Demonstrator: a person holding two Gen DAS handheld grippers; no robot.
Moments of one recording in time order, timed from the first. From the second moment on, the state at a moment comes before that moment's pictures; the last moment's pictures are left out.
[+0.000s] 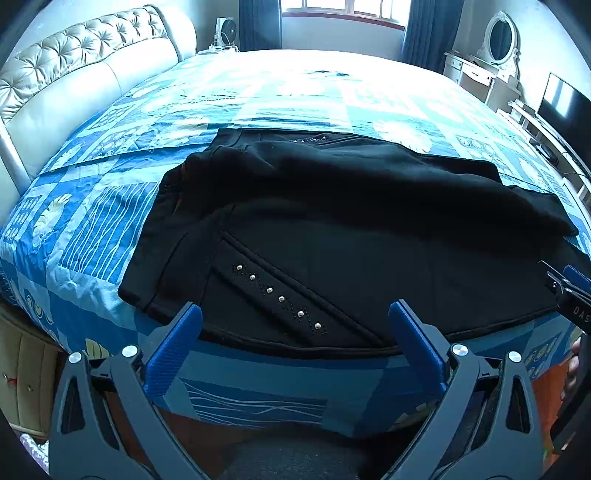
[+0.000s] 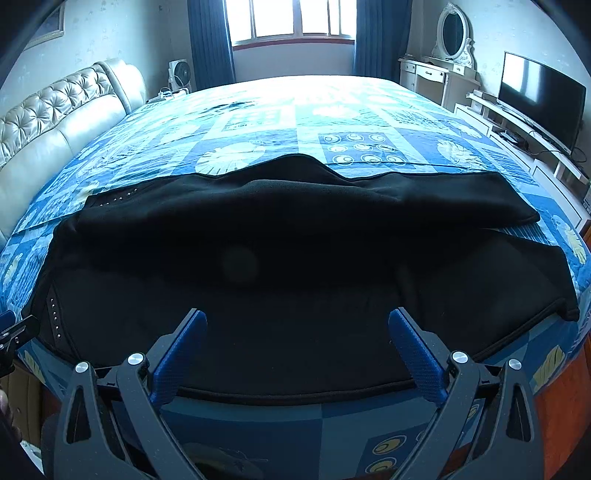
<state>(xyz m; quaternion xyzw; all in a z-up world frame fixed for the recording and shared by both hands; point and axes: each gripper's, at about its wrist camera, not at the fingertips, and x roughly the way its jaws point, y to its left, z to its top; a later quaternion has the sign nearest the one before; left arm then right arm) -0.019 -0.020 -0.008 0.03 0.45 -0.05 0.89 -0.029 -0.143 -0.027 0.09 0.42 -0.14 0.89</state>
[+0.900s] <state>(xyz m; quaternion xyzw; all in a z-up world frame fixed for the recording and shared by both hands) -0.022 -0.022 -0.010 0.03 0.45 -0.05 0.89 -0.031 -0.138 -0.031 0.08 0.42 -0.14 0.89</state>
